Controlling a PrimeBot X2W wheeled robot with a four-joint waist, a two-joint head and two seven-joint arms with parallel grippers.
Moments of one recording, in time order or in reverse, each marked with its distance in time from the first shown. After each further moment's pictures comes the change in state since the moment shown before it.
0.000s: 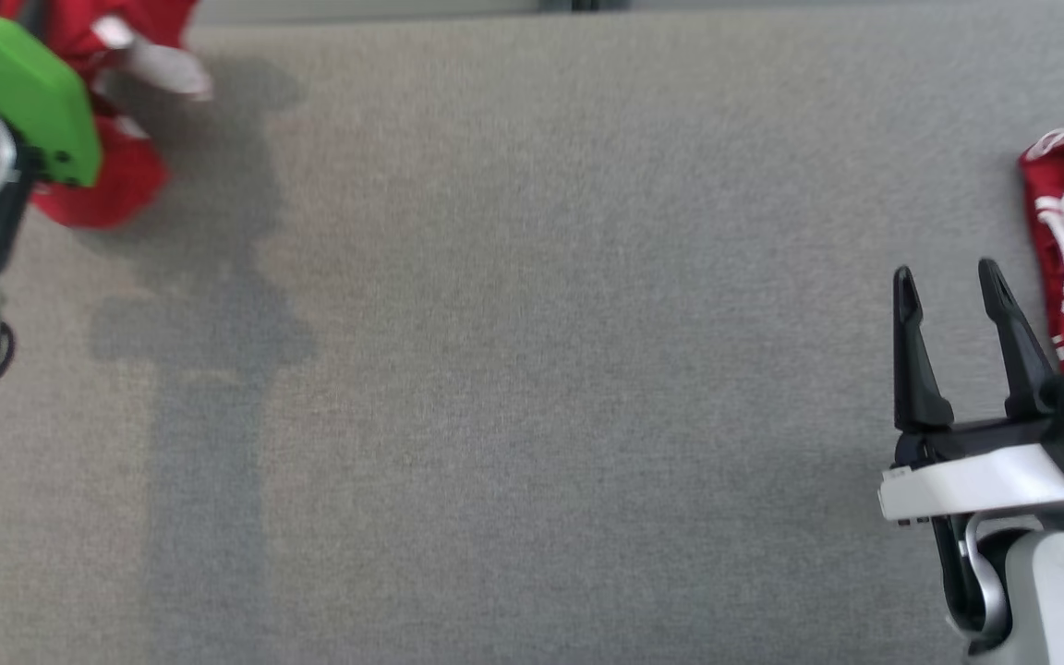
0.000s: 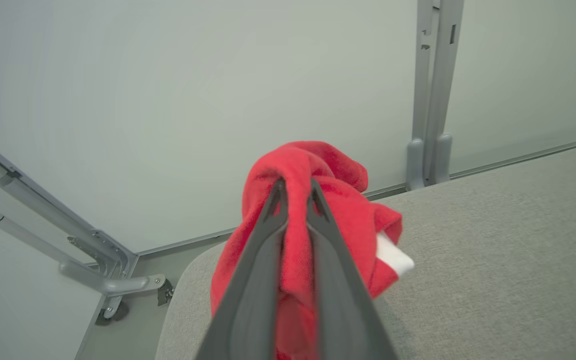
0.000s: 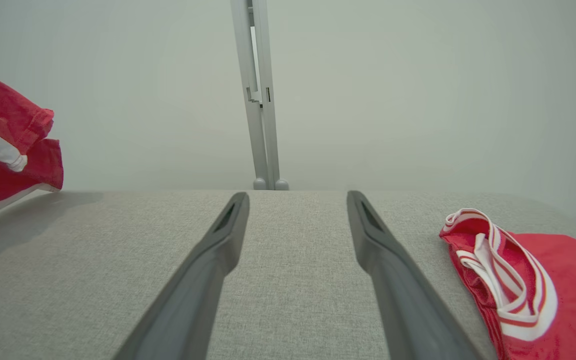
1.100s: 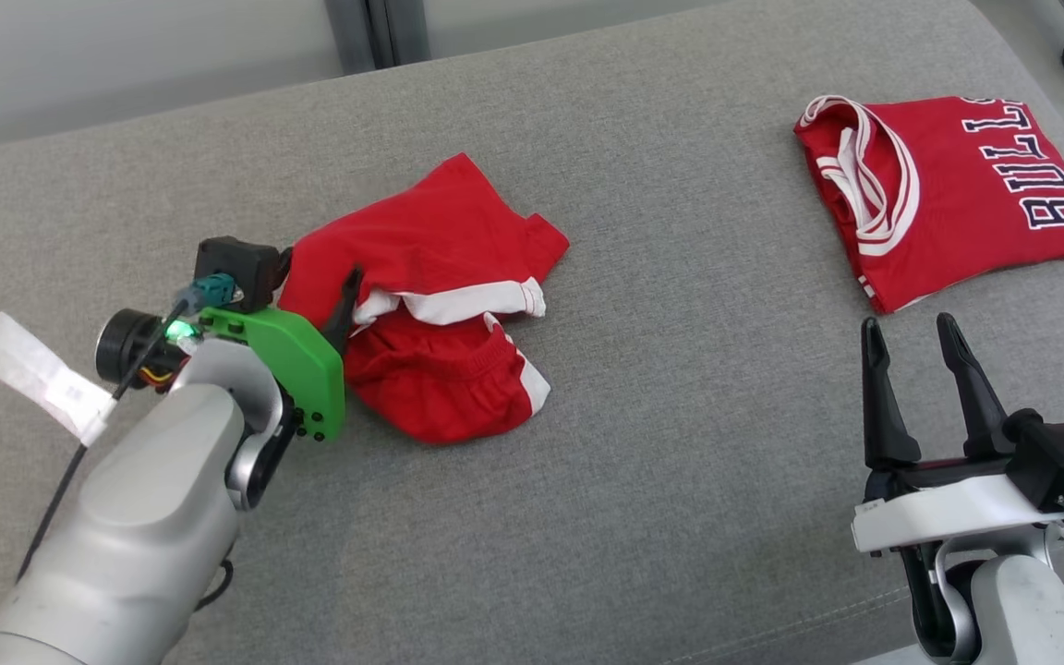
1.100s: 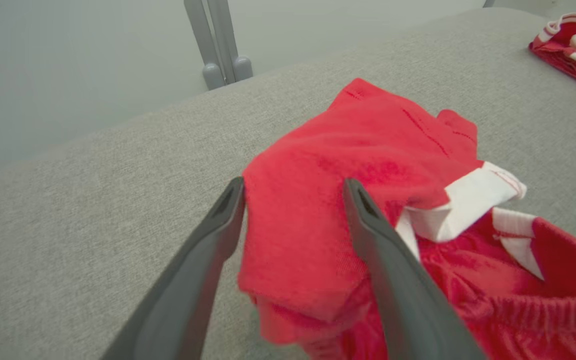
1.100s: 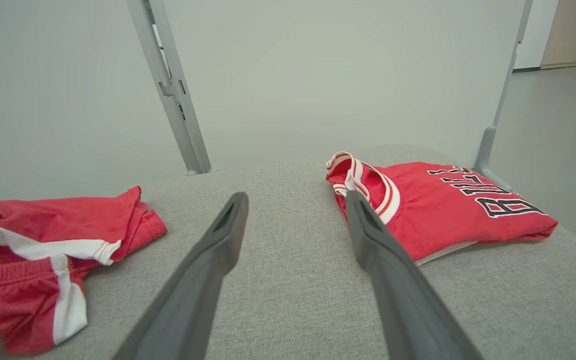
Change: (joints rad) left arm 0.302 -0.096 -0.424 -0.068 -0.336 0.131 -0.166; right arm 0.023 0.000 0.036 0.143 0.092 0.000 -0.068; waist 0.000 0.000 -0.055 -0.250
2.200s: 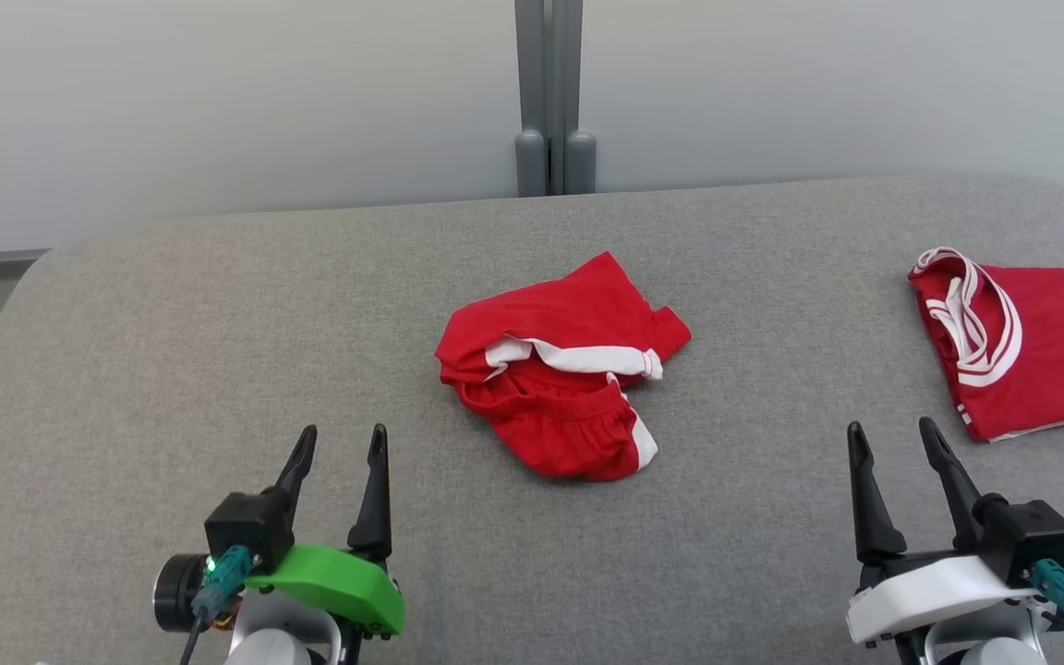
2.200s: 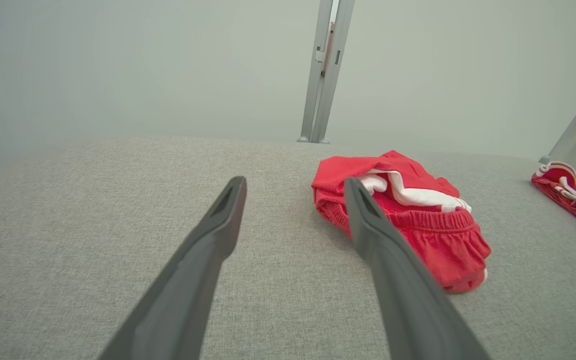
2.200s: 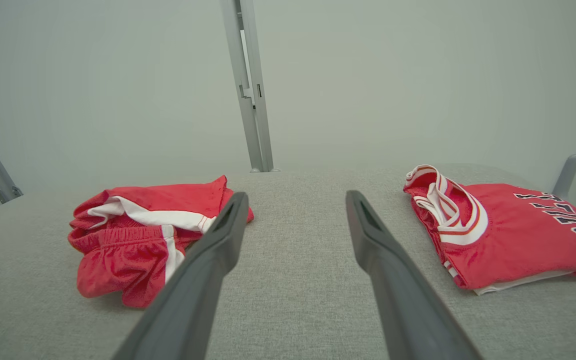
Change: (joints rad) left arm 0.616 -0.167 0.434 -0.383 0.291 0.116 -0.193; right arm 0.124 0.000 0.003 0.073 -0.052 0.000 -0.006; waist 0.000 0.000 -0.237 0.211
